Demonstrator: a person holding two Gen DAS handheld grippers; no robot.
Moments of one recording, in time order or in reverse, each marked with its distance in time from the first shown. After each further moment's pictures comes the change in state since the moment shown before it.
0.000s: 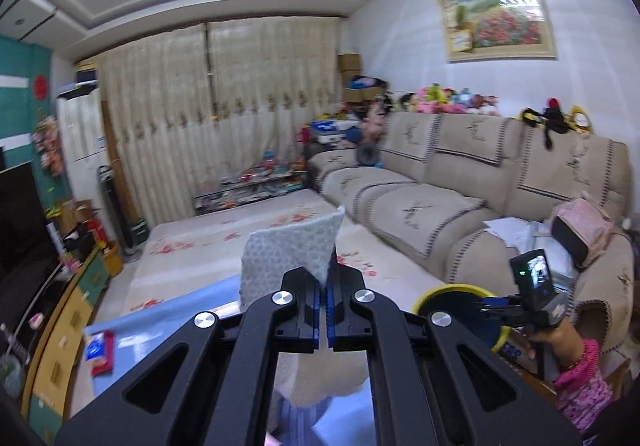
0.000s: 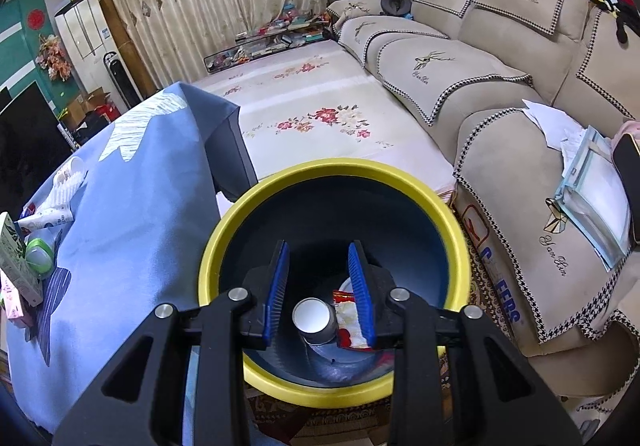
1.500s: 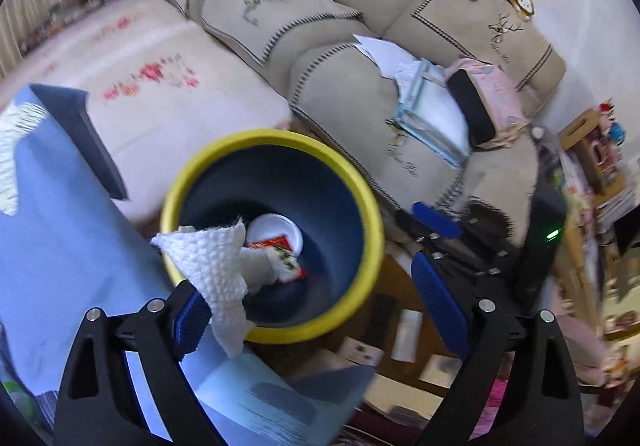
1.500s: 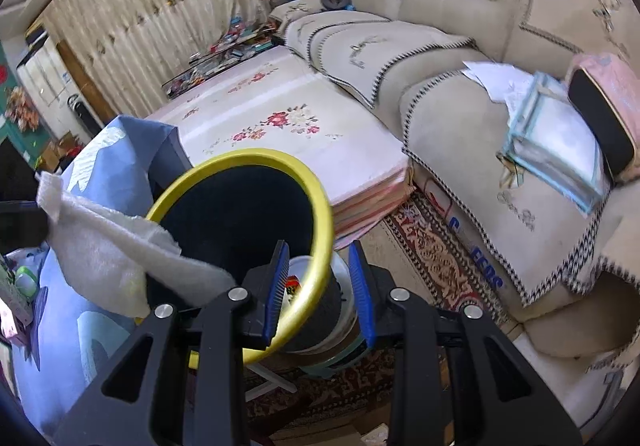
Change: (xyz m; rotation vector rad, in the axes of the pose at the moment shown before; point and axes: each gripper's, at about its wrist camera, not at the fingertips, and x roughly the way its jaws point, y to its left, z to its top) left arm 0.315 -0.234 -0.085 -0.060 0.826 -0.592; right arm -0.022 -0.103 -0.036 0.197 -0.013 -0.064
